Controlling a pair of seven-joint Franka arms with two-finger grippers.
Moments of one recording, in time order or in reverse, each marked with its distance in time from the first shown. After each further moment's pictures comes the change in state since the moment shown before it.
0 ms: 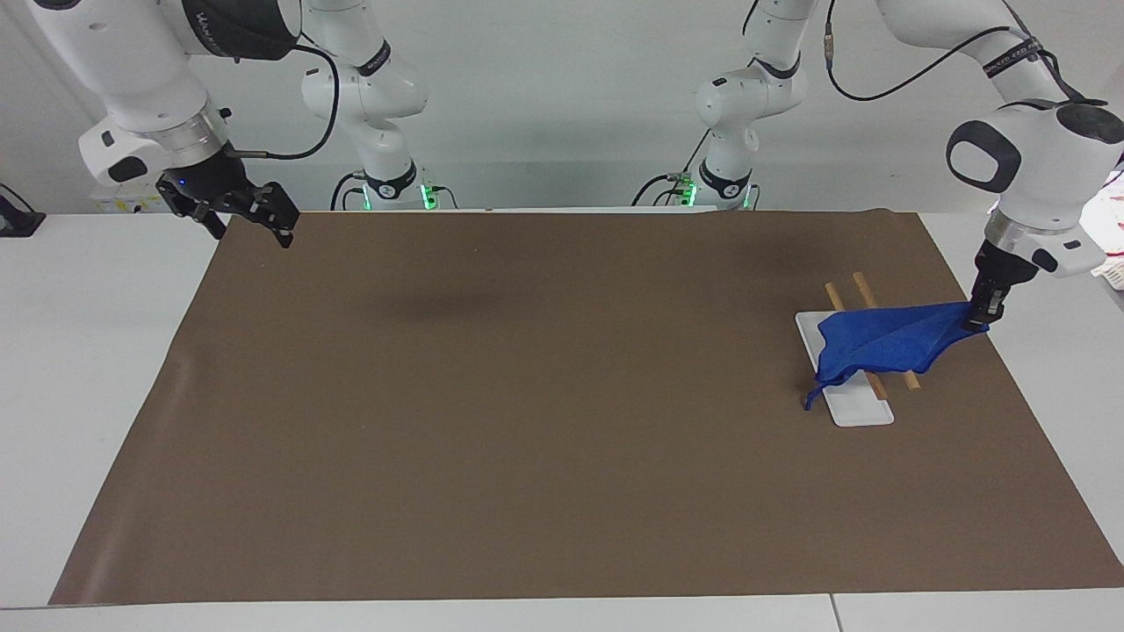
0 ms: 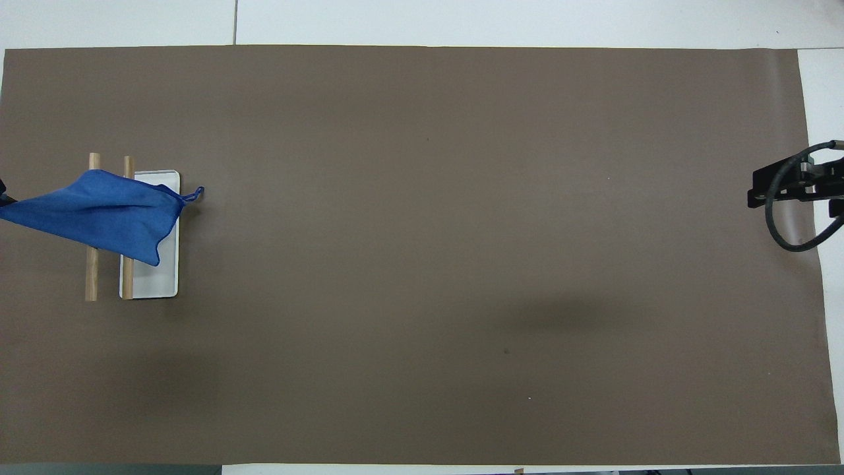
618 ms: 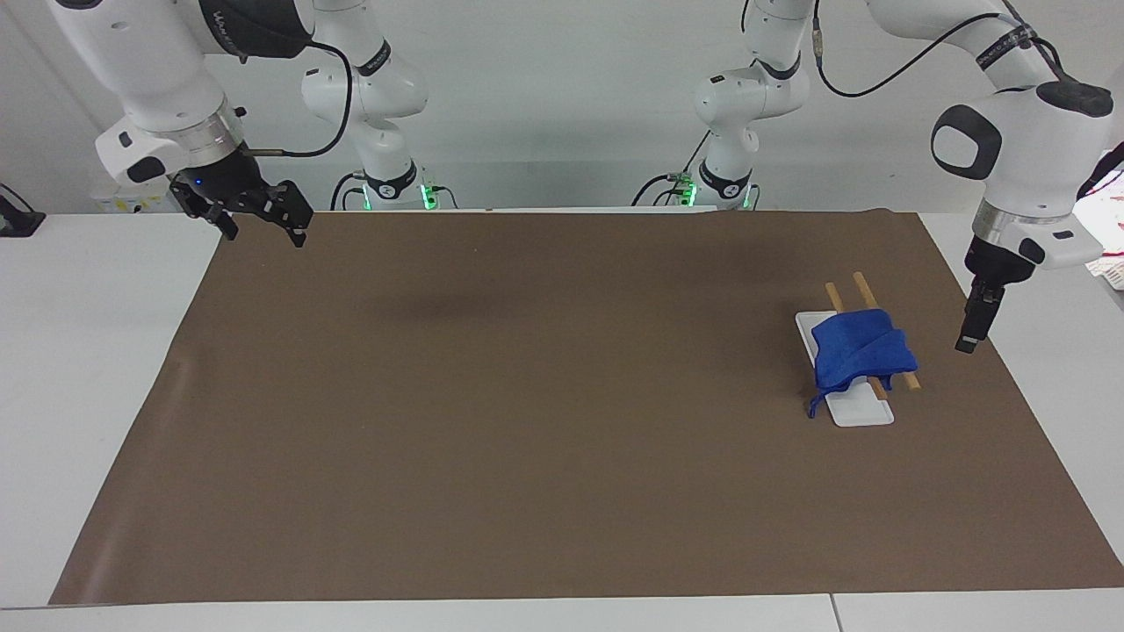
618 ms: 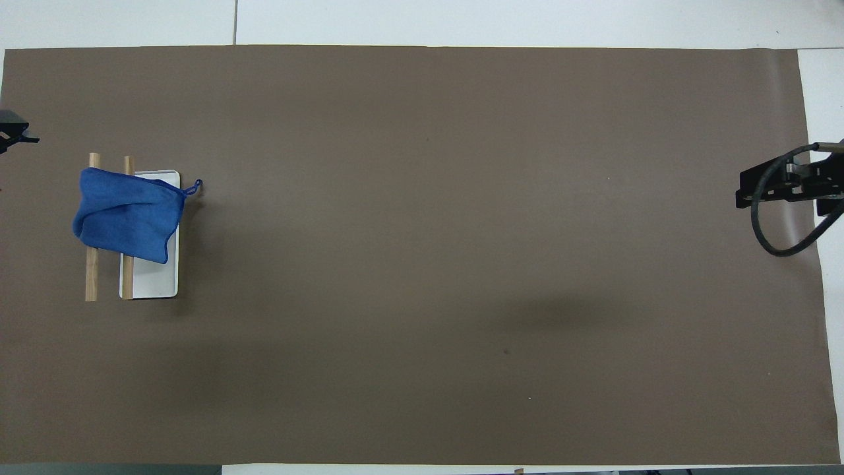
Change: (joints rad) left arm -0.091 -0.009 -0.007 0.099 0.000 -0.019 0.074; right arm 0.000 0.000 0.019 0.000 0.001 0.003 -0.001
